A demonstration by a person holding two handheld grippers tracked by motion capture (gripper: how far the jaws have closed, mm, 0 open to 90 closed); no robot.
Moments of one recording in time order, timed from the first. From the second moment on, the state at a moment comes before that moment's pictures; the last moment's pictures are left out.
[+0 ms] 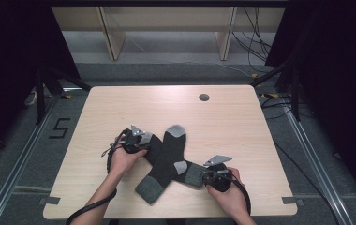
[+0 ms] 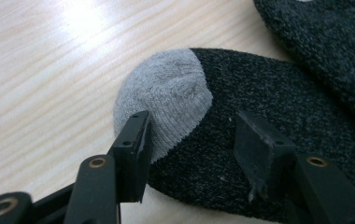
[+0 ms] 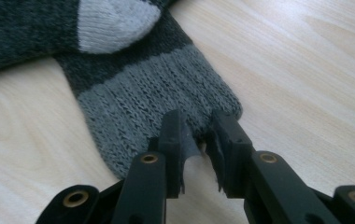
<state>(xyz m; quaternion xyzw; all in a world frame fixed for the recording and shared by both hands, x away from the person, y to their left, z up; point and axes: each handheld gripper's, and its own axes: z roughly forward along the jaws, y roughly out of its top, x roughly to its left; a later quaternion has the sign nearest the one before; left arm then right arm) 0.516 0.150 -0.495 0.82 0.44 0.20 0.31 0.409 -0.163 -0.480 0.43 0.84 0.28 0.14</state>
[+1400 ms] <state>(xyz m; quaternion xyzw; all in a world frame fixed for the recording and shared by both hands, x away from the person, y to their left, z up) 0.455 0.157 -0.496 0.80 0.48 0.17 0.33 0.462 -0.167 -0.475 0.47 0.83 0.25 0.15</state>
